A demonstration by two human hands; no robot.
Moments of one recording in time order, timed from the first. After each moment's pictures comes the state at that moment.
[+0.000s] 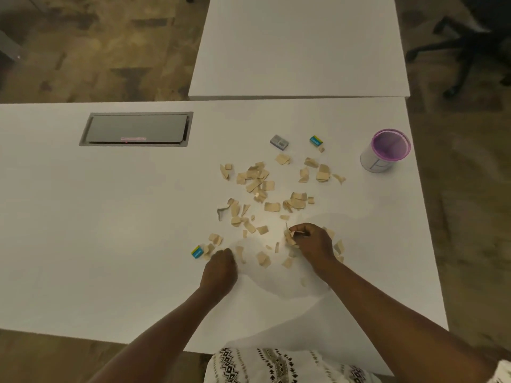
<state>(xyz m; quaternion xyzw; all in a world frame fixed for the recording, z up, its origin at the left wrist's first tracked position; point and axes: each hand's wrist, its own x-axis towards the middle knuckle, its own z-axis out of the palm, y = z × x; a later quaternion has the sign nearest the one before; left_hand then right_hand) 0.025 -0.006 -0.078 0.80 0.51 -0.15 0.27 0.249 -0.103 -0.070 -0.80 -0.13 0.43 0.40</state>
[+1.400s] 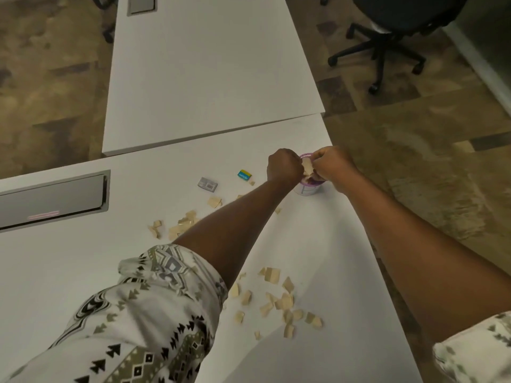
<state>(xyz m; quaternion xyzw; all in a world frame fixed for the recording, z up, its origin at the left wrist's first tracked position) 0.469 0.033 0.001 0.79 0.43 0.01 0.44 0.555 -0.055 0.007 -0.88 -0.14 0.33 0.31</state>
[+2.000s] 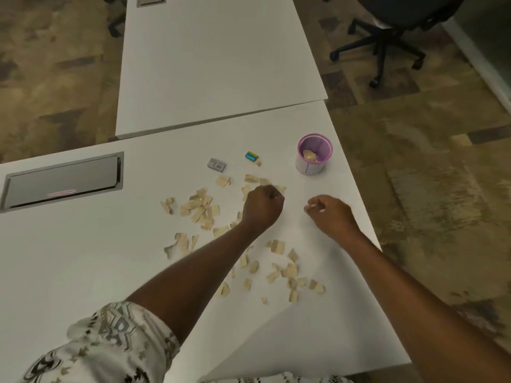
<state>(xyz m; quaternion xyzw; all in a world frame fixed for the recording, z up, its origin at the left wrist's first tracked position) 0.309 -0.003 -0.015 0.82 0.38 0.00 0.42 0.408 -0.153 -0.014 -0.89 -0.15 0.33 0.29</state>
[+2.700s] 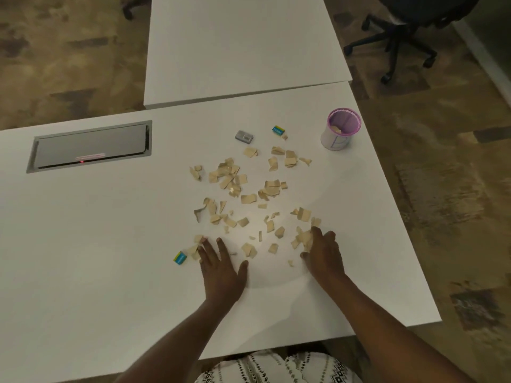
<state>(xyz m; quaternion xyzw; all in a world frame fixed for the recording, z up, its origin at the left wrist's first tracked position) 0.028 -0.050 -0.107 0.83 0.49 -0.12 0.22 0.221 -0.186 -0.071 -0.93 -0.19 0.29 0.11</state>
